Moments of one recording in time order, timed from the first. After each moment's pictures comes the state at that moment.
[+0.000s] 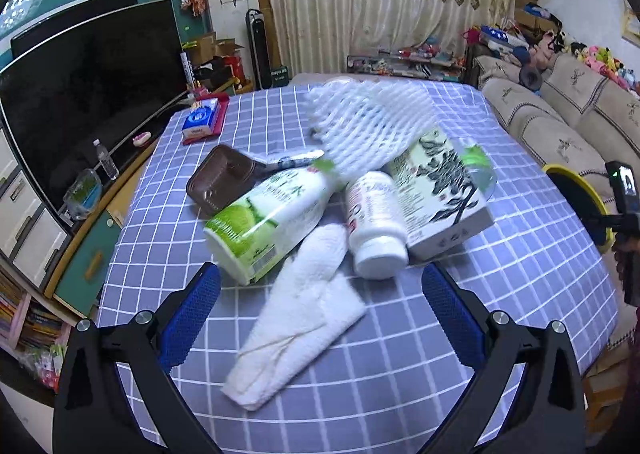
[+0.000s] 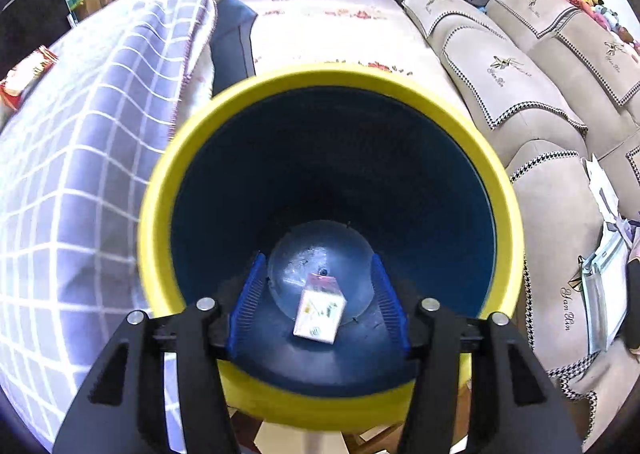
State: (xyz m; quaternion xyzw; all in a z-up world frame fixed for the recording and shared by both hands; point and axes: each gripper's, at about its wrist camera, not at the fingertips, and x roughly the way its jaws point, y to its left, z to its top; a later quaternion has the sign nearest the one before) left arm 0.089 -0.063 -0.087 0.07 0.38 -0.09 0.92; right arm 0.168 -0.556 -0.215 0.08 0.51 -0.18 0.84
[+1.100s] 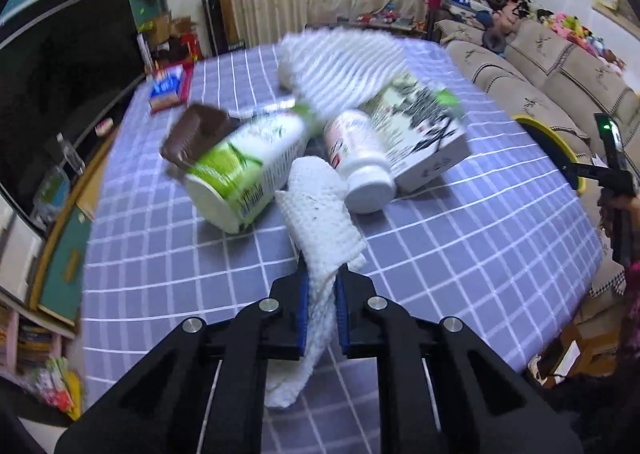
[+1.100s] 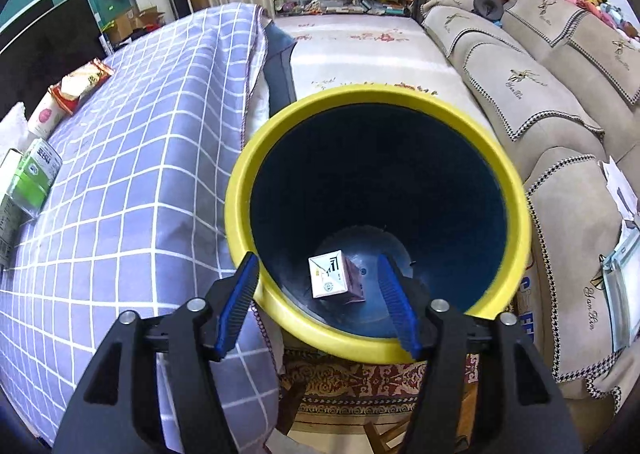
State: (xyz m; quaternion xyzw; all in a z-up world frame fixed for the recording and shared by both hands) left arm 0.072 -0.043 -0.094 0.09 0.42 -0.16 0.89; right arm 0.130 -0.526 -0.191 0.10 0.46 -0.14 0.87
